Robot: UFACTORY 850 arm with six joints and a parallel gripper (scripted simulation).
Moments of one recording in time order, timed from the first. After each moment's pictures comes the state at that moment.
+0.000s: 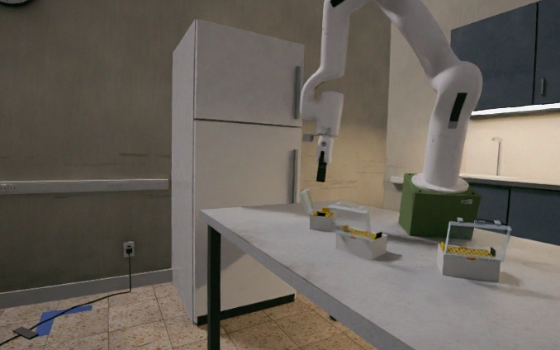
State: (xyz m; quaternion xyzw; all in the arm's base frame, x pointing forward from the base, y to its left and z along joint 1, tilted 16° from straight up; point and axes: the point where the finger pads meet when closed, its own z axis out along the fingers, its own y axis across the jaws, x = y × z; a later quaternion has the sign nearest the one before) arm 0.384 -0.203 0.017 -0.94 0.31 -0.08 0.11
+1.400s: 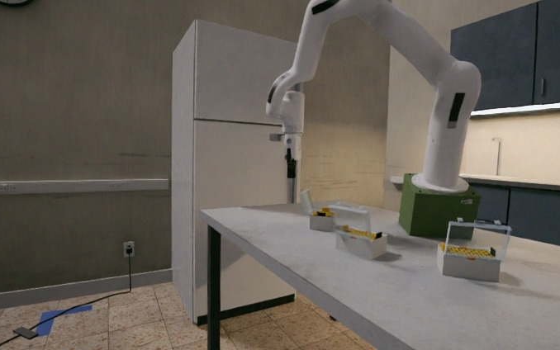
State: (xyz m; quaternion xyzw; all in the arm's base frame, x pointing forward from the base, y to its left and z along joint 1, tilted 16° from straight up) arm 0.470 -0.288 0.015 -0.94 0.31 -0.03 0.14
